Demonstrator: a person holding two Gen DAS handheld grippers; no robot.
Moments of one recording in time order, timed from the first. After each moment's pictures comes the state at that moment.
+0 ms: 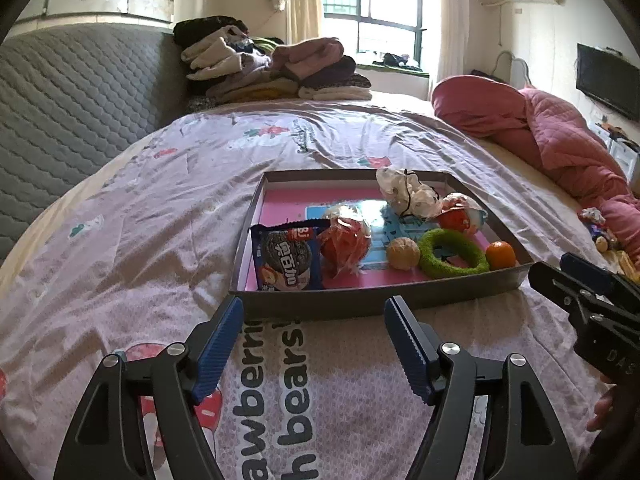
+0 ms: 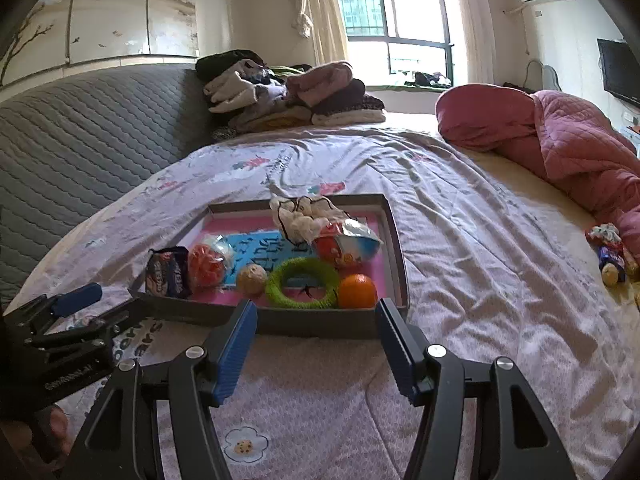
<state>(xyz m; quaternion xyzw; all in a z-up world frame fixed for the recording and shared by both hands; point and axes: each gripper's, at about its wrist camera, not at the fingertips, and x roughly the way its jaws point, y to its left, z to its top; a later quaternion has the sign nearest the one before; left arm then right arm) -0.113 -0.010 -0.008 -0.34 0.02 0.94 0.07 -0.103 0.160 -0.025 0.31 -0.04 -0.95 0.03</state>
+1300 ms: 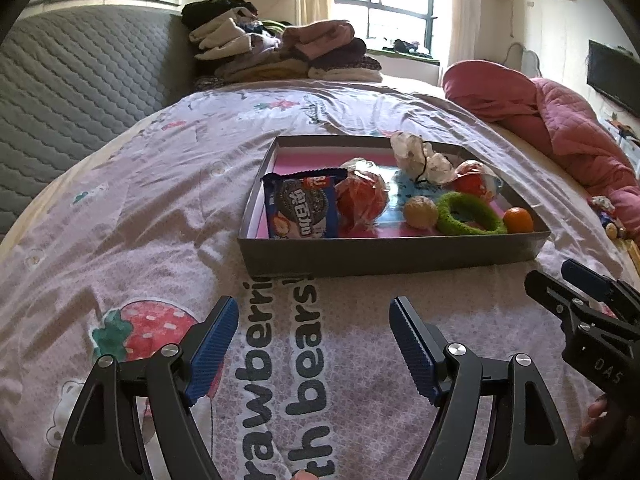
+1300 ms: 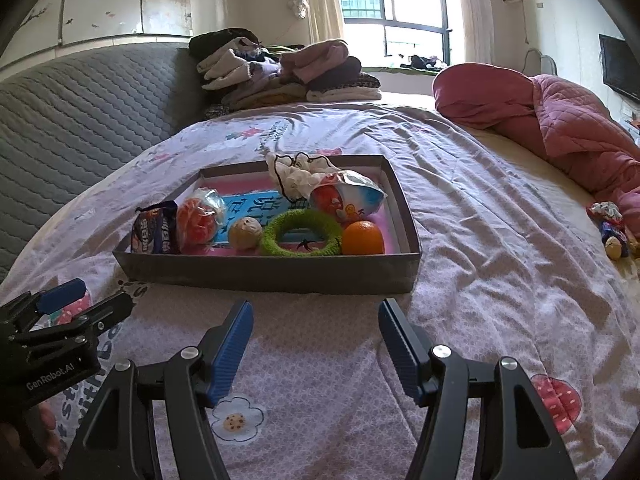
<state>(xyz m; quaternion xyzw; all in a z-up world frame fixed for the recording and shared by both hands) -0.104 -0.019 -0.037 -0.36 0.01 0.93 0.05 -0.101 0.150 -0.059 0.34 -0.03 -0.94 0.01</state>
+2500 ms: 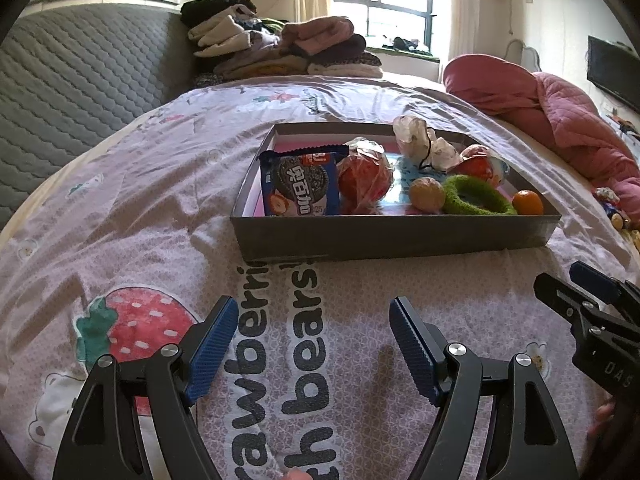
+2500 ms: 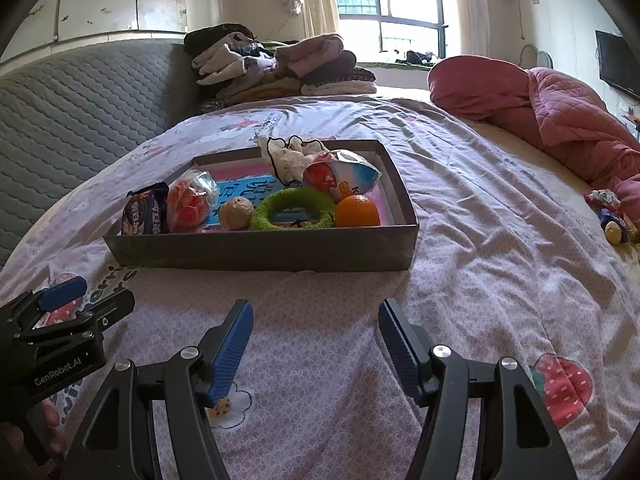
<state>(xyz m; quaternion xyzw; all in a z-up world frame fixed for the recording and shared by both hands) -0.107 -0.015 -0.059 -0.36 0.01 0.93 0.05 -0.096 0.150 -0.075 0.34 -0.04 -0.94 0.01</state>
